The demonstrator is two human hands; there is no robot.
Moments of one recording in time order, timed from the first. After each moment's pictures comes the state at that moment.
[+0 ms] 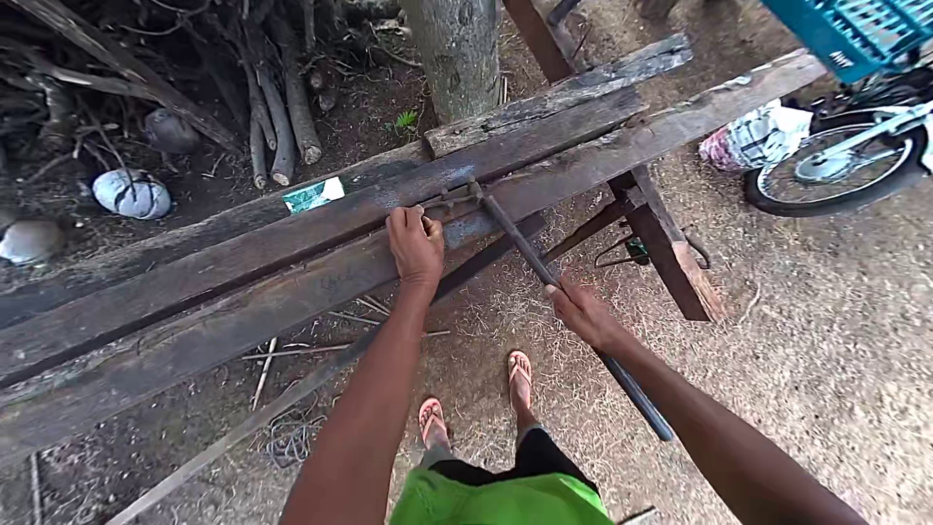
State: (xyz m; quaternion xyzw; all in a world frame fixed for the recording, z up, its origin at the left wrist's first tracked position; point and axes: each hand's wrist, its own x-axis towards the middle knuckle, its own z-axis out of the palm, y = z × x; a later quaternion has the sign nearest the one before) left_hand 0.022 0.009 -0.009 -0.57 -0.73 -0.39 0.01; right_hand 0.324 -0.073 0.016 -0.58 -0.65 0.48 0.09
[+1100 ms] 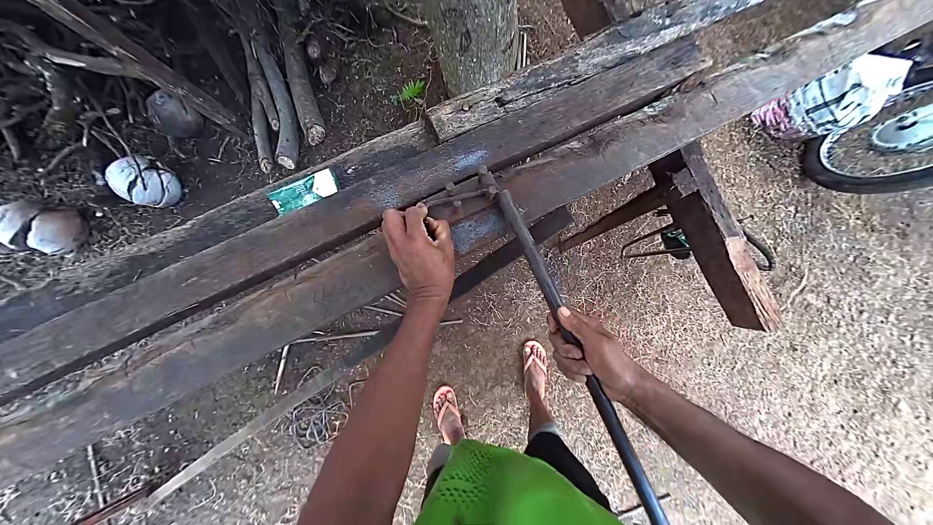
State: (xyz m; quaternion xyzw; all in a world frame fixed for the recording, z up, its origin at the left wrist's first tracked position) left_hand 0.029 0.016 -0.013 -0.53 -0.75 -0.40 0.05; right_hand 0.284 -0.099 0.016 -0.43 -0.28 0.81 0.26
